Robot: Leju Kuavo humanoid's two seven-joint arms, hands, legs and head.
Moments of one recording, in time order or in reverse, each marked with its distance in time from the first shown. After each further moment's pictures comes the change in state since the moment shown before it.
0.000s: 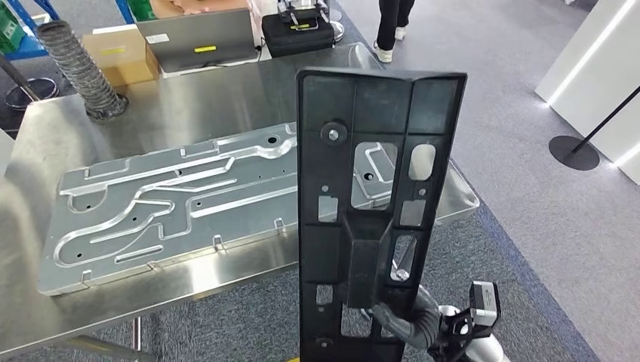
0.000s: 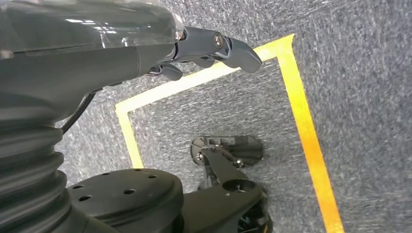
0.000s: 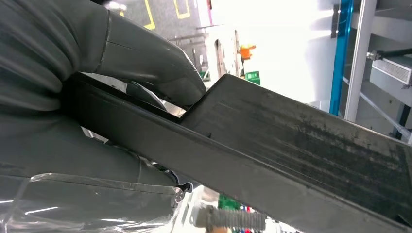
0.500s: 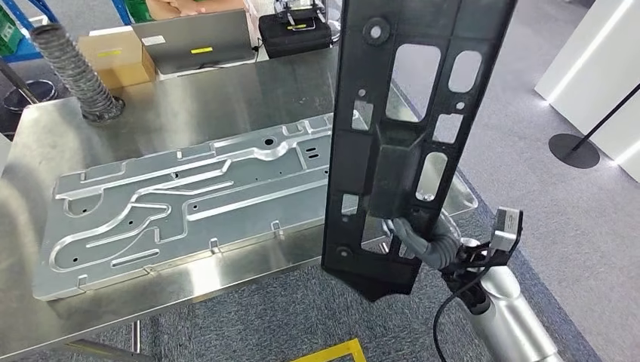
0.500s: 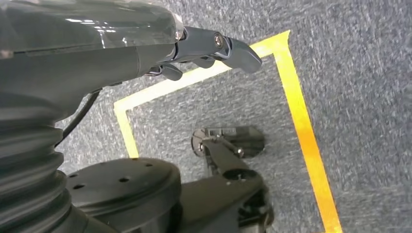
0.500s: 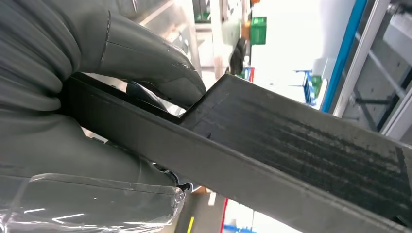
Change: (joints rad) left arm 0.001 -0.001 0.002 0.000 0.017 0.010 -0.002; right arm -0.253 0.000 -0.125 0.083 -0.061 -0.064 0.104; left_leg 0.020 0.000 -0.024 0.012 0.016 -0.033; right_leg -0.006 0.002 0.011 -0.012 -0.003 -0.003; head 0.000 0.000
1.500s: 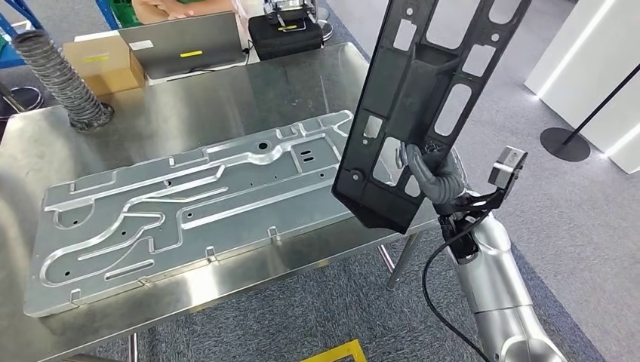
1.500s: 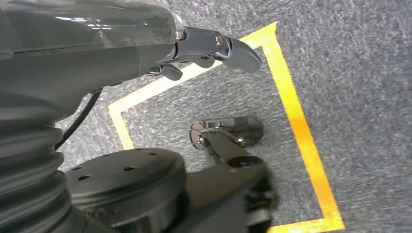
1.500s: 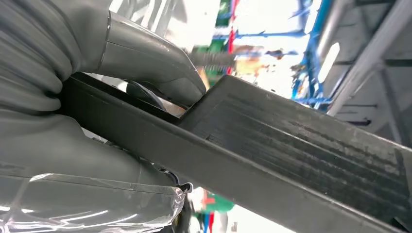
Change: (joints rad) left arm 0.009 0.003 0.002 0.000 -0.026 -0.048 -0.030; right arm -0.248 0.164 -0.157 0.238 0.137 -0.144 0.021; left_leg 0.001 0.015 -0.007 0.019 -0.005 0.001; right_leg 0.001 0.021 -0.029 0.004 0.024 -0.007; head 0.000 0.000
